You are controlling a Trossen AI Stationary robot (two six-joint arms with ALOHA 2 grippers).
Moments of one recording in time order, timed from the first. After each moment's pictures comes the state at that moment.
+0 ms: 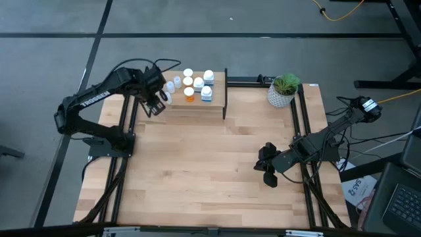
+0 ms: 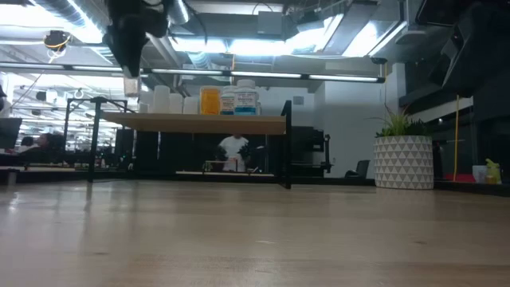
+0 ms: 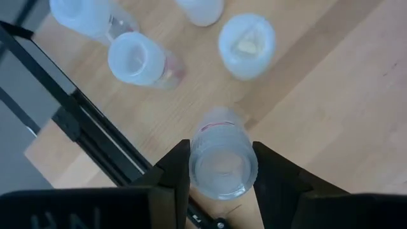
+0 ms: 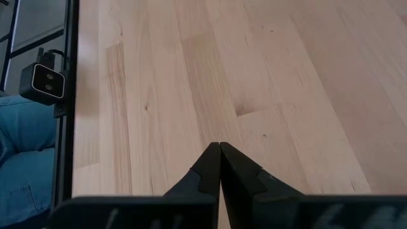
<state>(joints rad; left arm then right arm) 0.53 1.23 1.34 -1.41 -0.24 -0.20 0.55 1.12 0.66 -0.39 0.23 0.78</state>
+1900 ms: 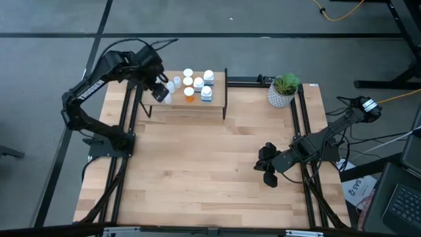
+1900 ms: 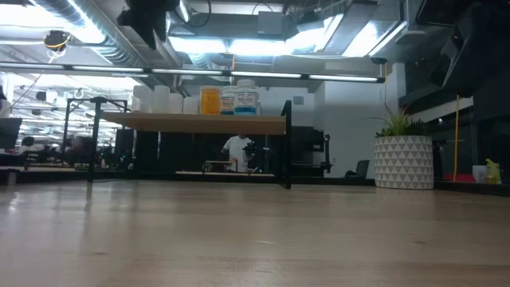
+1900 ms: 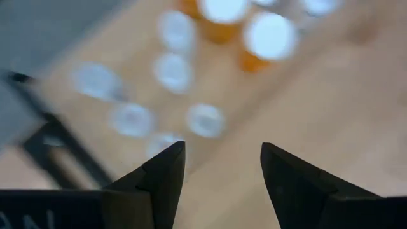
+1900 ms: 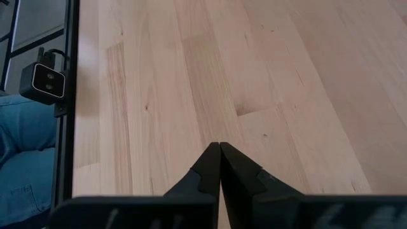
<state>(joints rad) 0.62 1.36 1.72 -1.50 -0.07 -0.24 0.55 1.12 0.66 -0.39 0.23 0.78</state>
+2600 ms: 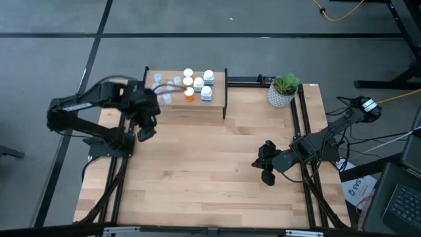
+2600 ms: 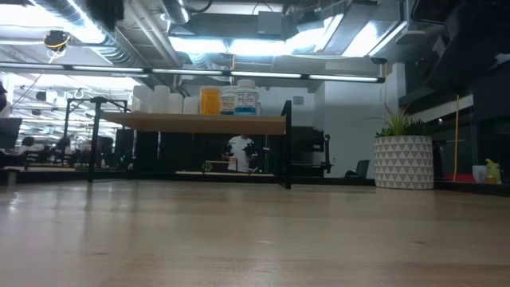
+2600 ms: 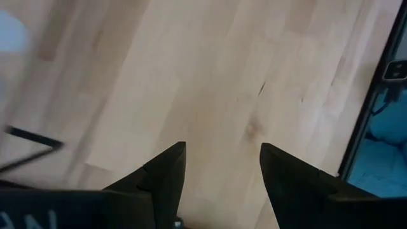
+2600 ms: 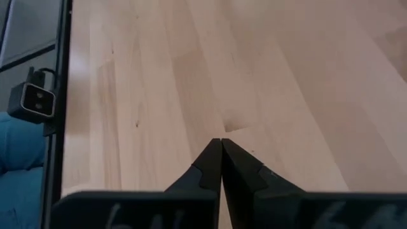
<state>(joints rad) 0.17 1.13 1.43 -1.49 0.14 -0.29 0.55 1.12 0.67 -0.37 0.32 0.78</state>
